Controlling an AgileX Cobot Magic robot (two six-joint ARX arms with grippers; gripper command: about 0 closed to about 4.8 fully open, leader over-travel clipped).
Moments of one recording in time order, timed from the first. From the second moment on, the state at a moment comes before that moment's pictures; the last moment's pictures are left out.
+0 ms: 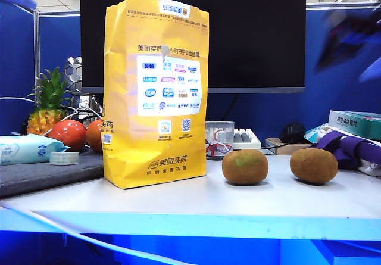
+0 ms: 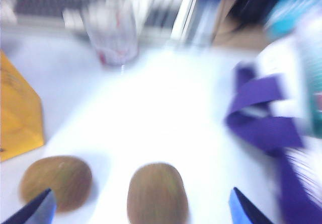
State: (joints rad) left arm -0.27 0.88 0.81 -0.24 0.22 0.18; right arm 0.20 1.04 0.58 0.08 -0.06 0.08
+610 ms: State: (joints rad) left arm -0.76 0.89 0.88 -0.35 0.21 0.21; right arm 0.11 1.42 0.87 -0.19 -0.24 -0.03
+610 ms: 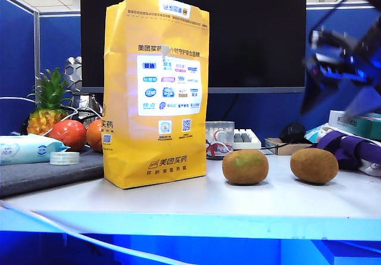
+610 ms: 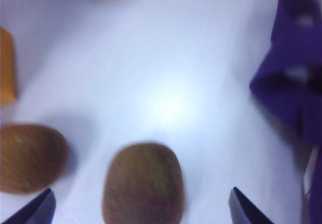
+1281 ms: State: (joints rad) left arm -0.77 0.89 0.88 -0.29 0.24 0.16; right arm 0.11 1.56 0.87 -0.24 -0.29 -0.05
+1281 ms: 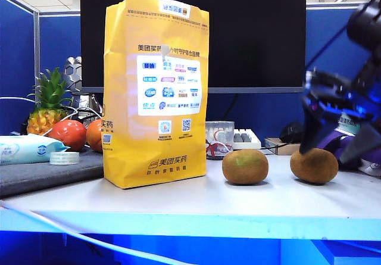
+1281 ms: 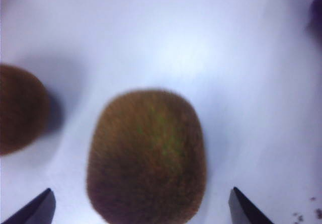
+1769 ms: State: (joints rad) left arm -0.77 0.89 0.88 -0.29 0.24 0.16; right arm 0.11 1.59 0.87 -0.22 -0.29 -0.06
